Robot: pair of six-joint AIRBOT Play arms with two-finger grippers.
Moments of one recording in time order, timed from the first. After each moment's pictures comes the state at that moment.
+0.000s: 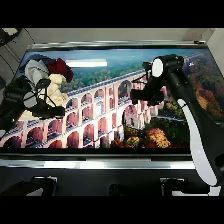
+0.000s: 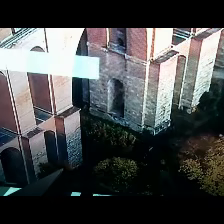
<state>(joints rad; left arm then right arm) -0.22 -1.20 1.16 1.65 -1.31 -1.83 0.33 -1.56 1.75 -1.48 1.60 1.90</state>
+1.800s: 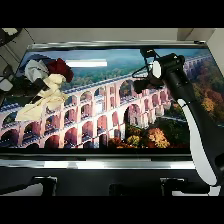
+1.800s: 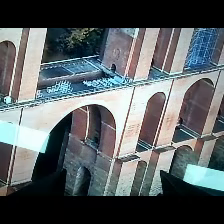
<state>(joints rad) 0.19 -1.40 1.33 1.29 -0.98 -2.05 0.33 -1.56 1.75 -1.69 1.30 1.66</state>
